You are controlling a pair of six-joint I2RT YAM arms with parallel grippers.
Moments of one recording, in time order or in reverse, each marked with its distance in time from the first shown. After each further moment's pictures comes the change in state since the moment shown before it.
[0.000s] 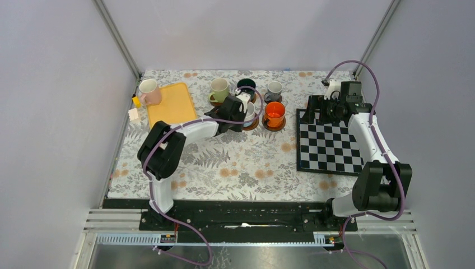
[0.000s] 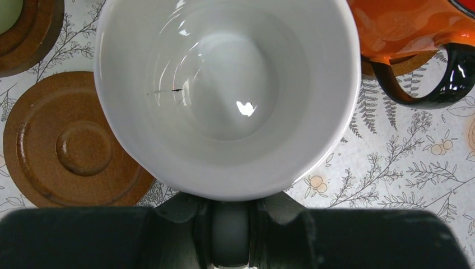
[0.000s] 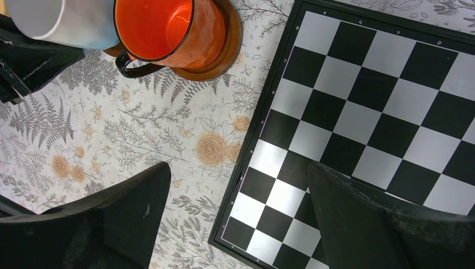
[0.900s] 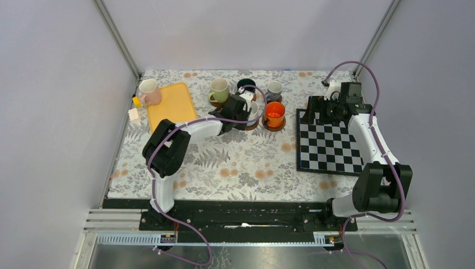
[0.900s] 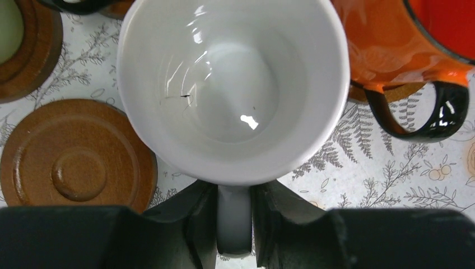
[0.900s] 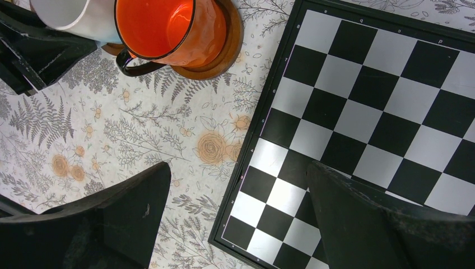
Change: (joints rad) left arm -0.022 0.061 0.049 0.029 -0.028 0.001; right arm 0.000 -0.011 -0.014 0.005 -0.002 0.000
